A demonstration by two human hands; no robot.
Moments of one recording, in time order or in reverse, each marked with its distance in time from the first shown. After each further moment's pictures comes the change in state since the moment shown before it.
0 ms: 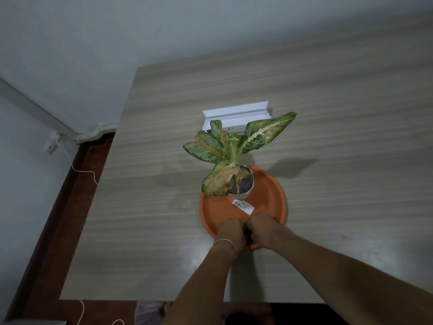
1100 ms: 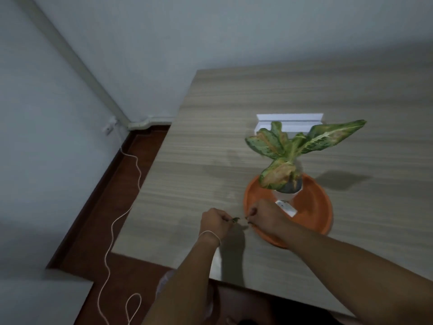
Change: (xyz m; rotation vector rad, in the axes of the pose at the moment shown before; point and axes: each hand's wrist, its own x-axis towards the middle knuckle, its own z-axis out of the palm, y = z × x) left_hand -0.086 -0.124 -0.051 -0.542 0.498 -0.315; right_hand 0.003 -0.116 -0.009 0.183 0.167 -0.218
